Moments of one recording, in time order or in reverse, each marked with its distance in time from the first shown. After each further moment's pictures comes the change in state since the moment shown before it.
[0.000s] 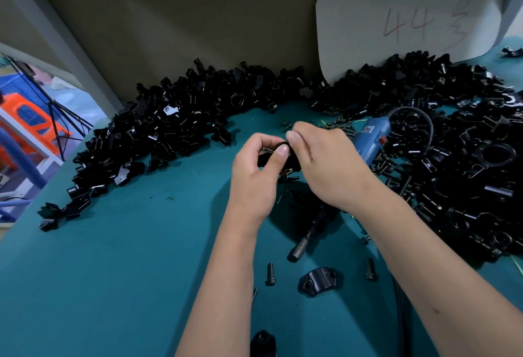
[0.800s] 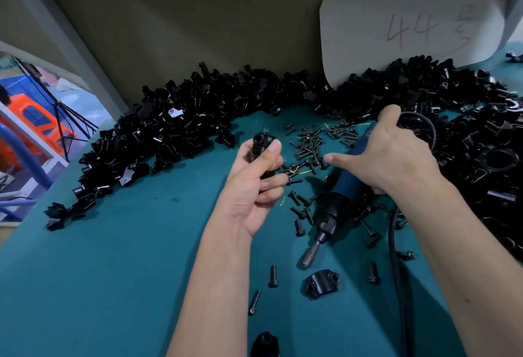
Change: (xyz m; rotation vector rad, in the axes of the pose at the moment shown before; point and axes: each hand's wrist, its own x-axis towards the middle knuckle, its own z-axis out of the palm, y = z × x) left_hand -0.001 0.010 -0.016 -0.773 -0.137 -0.501; right_hand 0.004 0.031 -0.040 -0.465 0.038 0.707
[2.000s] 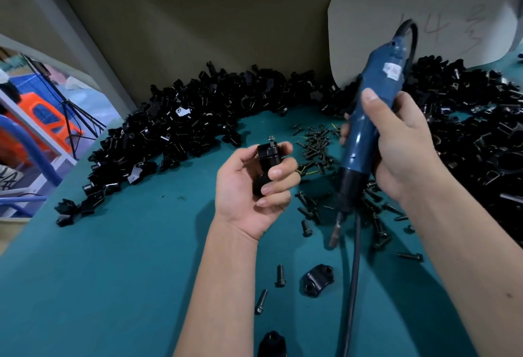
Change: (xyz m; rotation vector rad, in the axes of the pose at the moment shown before) left_hand -0.008 0.005 -0.006 -0.394 -0.326 -0.193; right_hand -0.007 -0.008 -0.001 1.576 -0.177 -0.156
